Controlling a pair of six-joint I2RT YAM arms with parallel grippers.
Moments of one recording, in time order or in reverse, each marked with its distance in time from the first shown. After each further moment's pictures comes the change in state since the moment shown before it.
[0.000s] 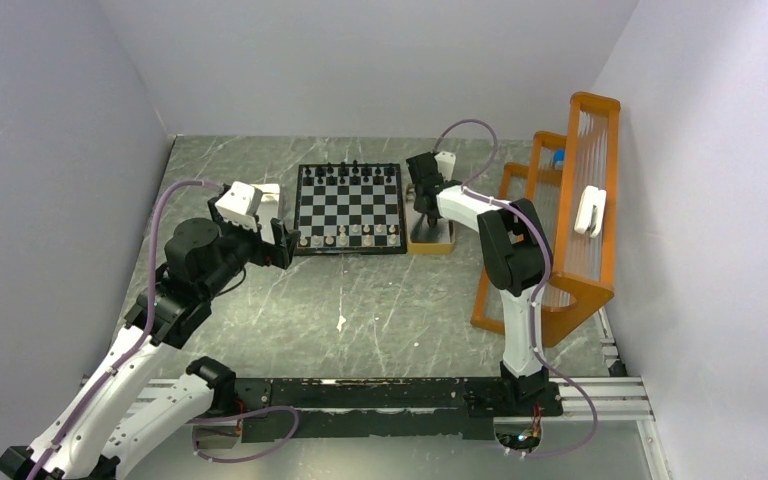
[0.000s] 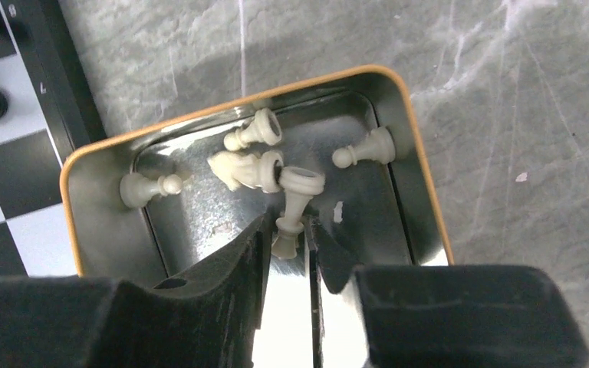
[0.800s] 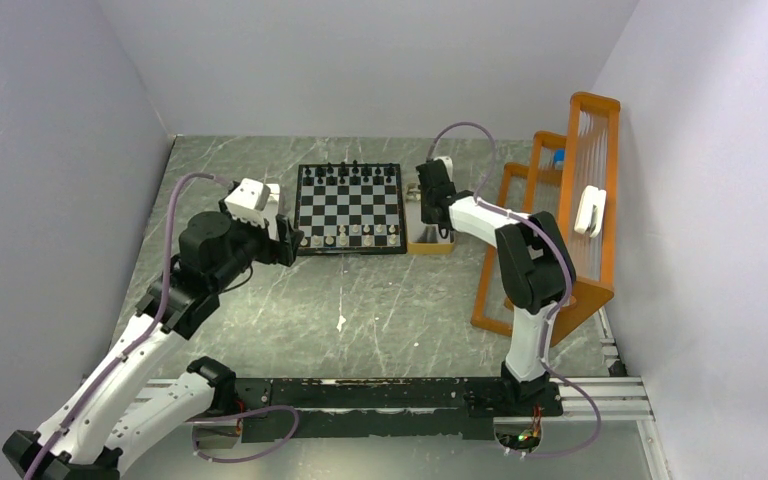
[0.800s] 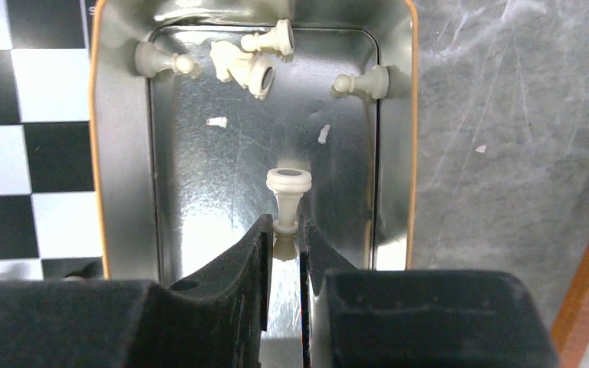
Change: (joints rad) left arm 0.000 0.055 -0.006 0.003 0.001 -0.037; right arm 0.000 -0.172 -0.195 0.049 -0.134 -0.272
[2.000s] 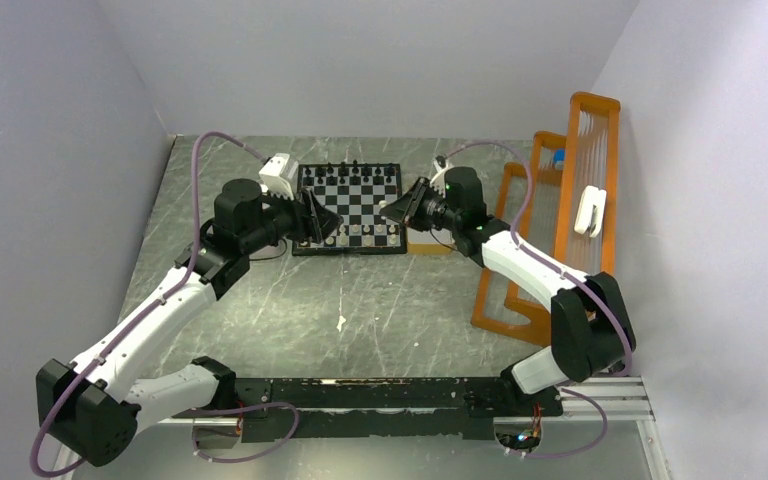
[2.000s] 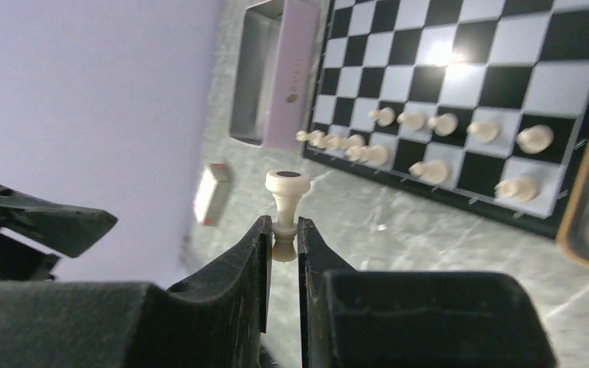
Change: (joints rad) left arm 0.000 0.308 0.084 0.193 0.309 -0.300; right arm 0.036 -0.479 -0.312 0.299 -0.719 0.500
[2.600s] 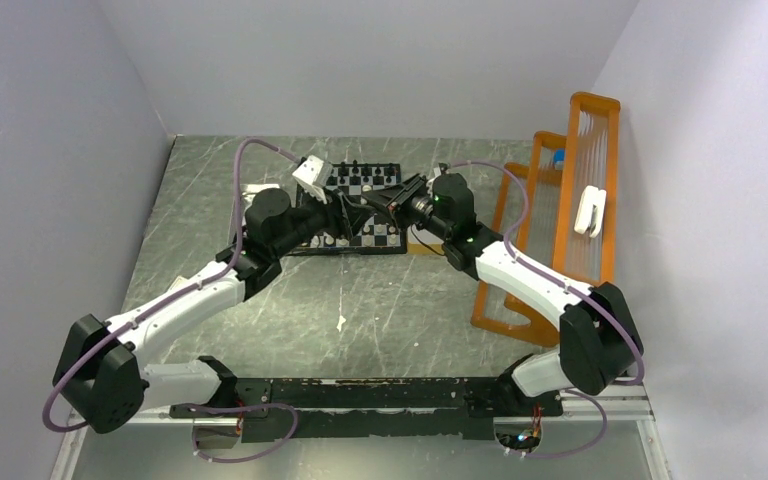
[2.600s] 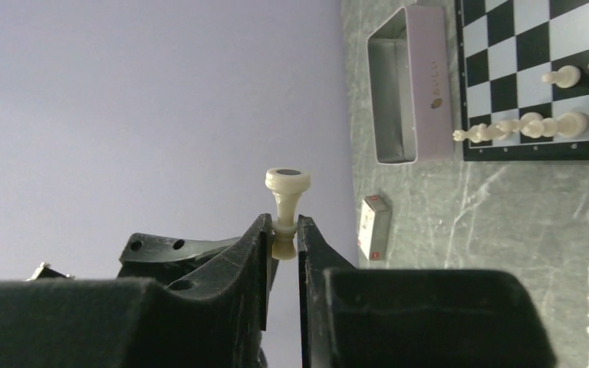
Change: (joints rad) left arm -0.150 0.140 -0.070 0.460 -0.069 0.116; right arm 0.142 -0.069 -0.038 0.160 0.203 0.645
